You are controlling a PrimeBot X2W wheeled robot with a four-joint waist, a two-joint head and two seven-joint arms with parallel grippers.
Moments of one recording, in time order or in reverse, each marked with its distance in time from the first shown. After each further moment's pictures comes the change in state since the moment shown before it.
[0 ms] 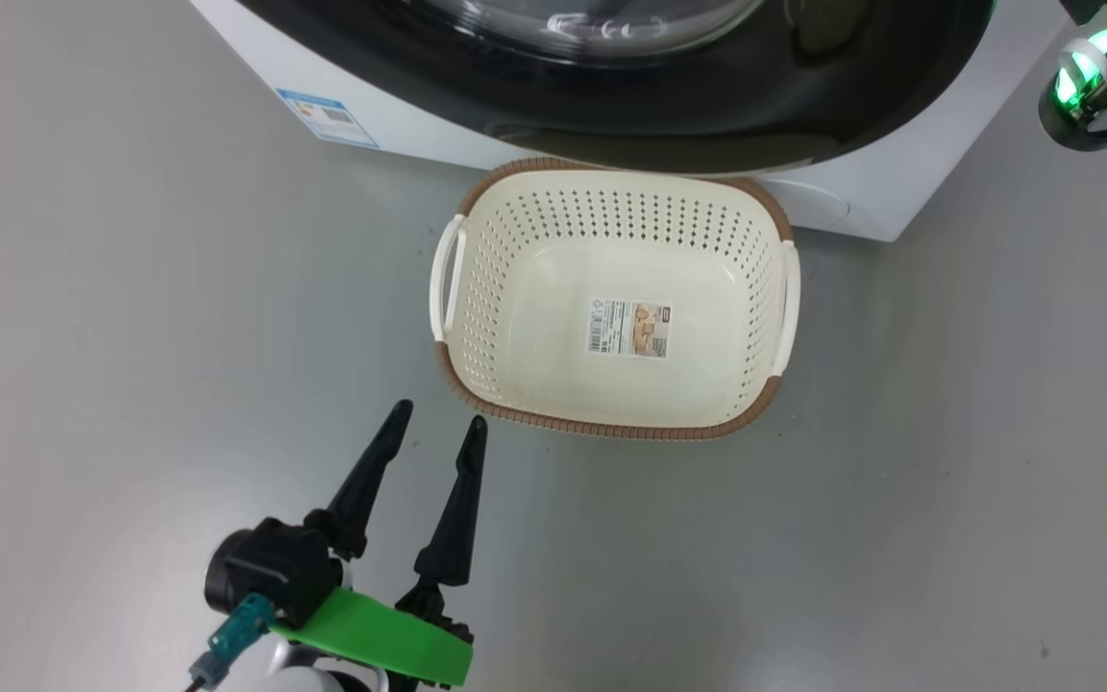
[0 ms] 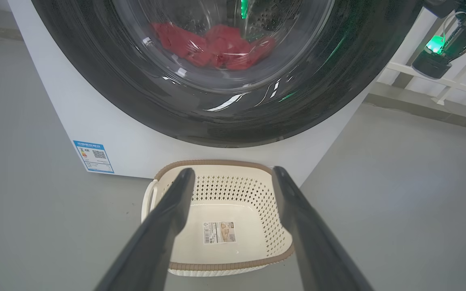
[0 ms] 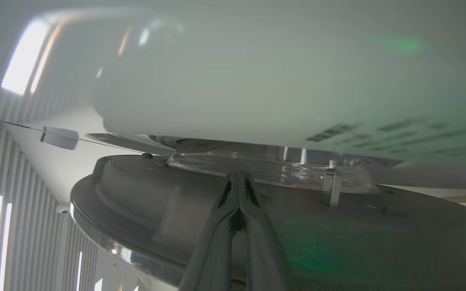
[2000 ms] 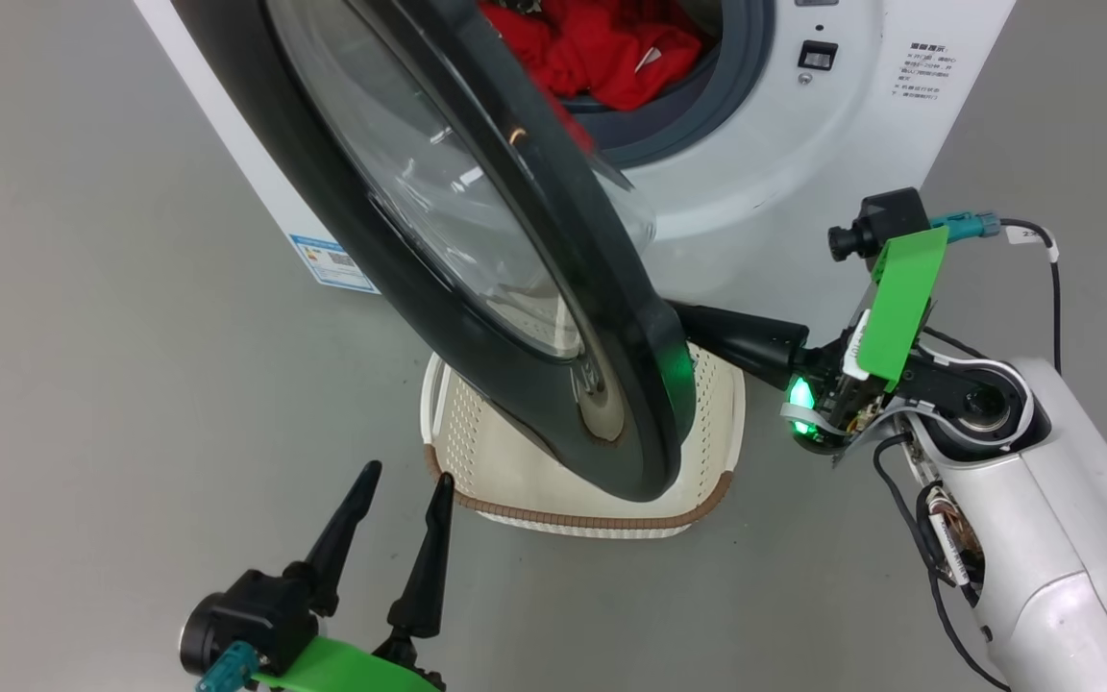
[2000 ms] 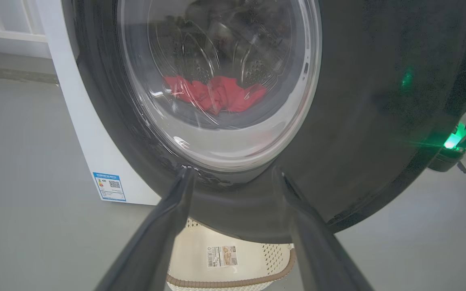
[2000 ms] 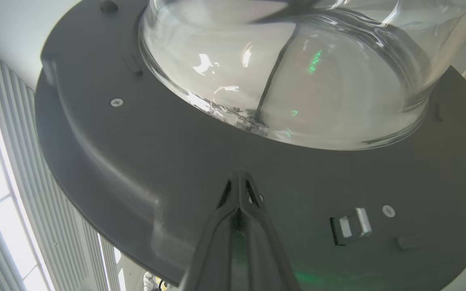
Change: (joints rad) left arm 0.093 0.001 0.059 0.027 0.039 -0.010 0.000; right arm 0.442 0.210 0.128 -0.230 -0.085 0.000 0.200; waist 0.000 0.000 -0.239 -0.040
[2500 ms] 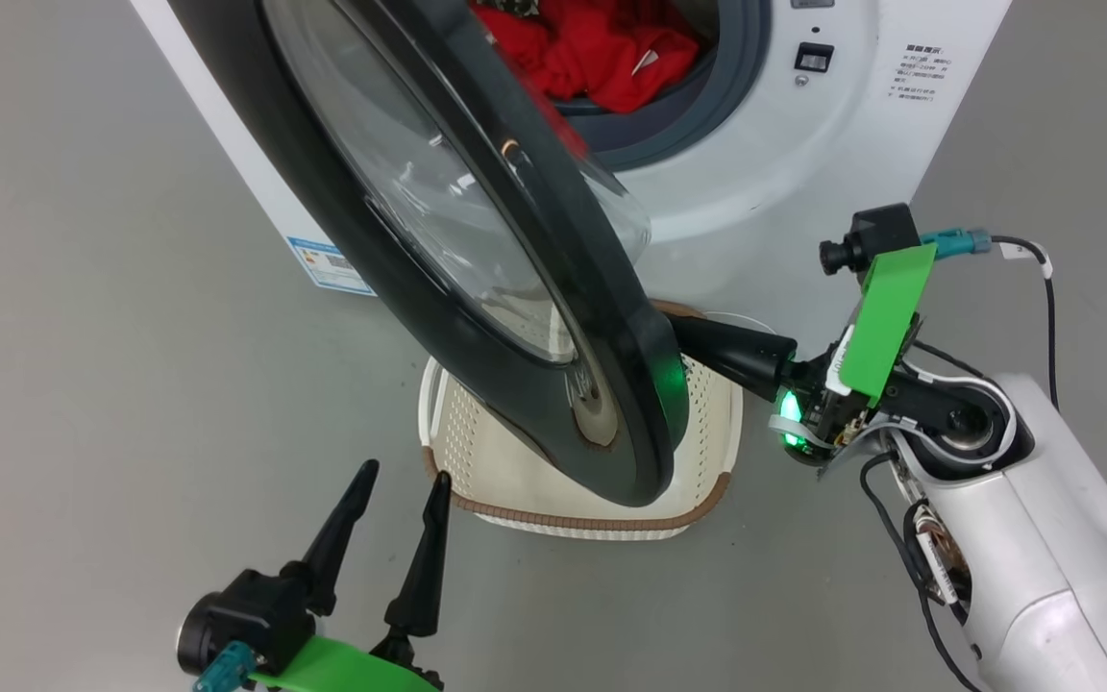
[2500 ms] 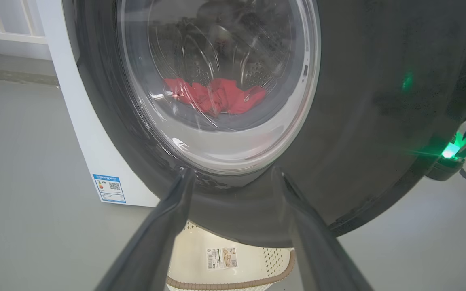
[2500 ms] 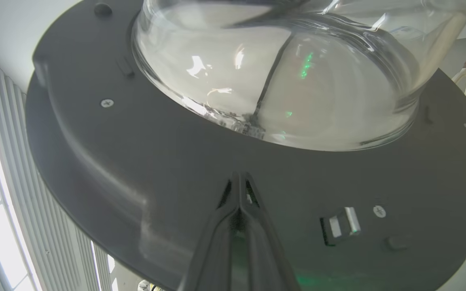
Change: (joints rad) left arm 0.000 0.000 0.004 -0.002 0.000 0.000 0.000; right arm 0.021 0.011 0.016 -0.015 -0.018 0.000 -0.049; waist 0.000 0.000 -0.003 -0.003
